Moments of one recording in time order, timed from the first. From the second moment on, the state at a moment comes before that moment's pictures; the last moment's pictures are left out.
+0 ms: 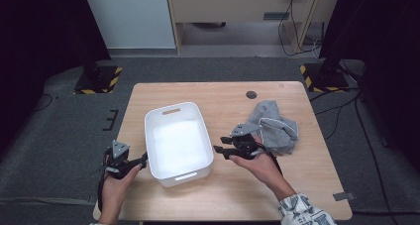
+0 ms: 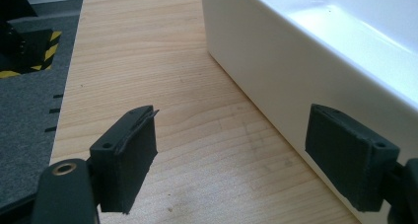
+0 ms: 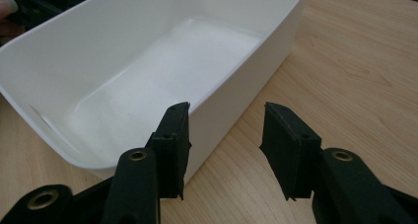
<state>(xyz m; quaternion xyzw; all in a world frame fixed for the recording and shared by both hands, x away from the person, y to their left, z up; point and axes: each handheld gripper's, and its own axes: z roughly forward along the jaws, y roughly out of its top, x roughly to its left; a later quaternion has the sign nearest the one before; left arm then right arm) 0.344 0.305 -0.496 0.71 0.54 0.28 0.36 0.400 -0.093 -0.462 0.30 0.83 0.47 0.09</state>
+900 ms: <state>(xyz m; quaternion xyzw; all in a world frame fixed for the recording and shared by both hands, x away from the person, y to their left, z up) 0.374 0.307 -0.499 0.70 0.55 0.27 0.36 0.396 -0.085 -0.487 0.29 0.84 0.45 0.06</state>
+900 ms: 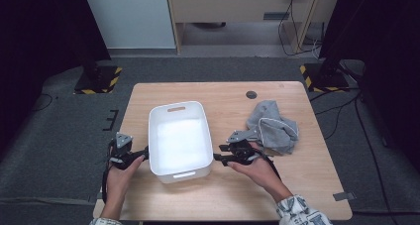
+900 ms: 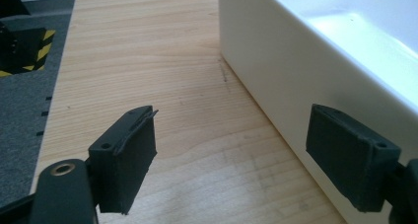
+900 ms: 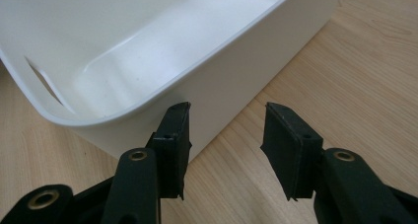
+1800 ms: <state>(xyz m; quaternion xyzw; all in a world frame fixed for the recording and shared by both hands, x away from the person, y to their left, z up) 0.332 0.333 -0.501 0.69 0.57 0.28 0.34 0.405 -0.053 -0.492 0.30 0.84 0.45 0.09</state>
